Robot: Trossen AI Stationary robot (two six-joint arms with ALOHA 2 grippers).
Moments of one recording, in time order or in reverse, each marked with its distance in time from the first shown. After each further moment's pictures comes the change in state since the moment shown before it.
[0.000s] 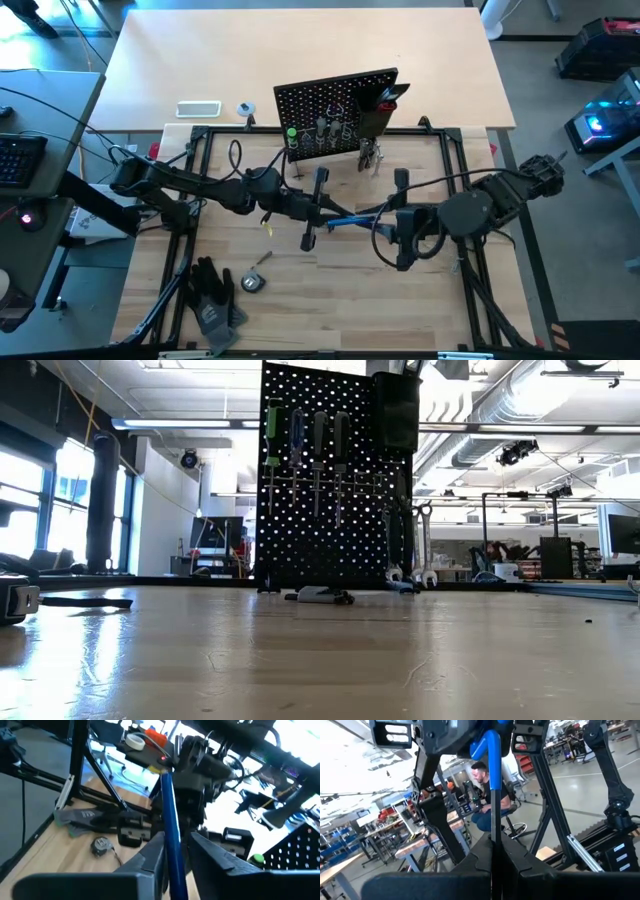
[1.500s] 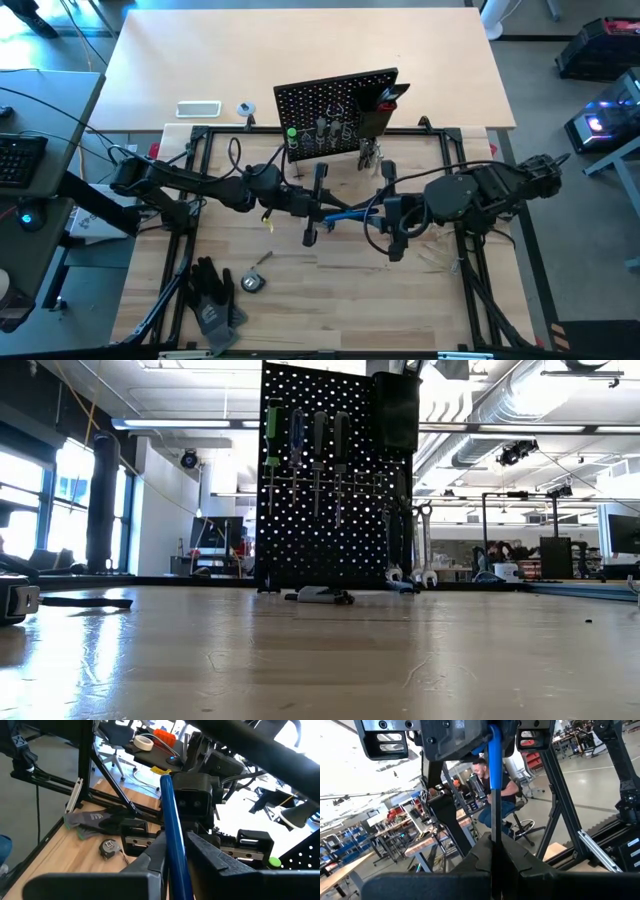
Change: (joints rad) left arm 0.012 -0.002 0.002 -0.008 -0.013 0.034; right arm -0.114 0.011 0.000 0.023 -0.164 0.009
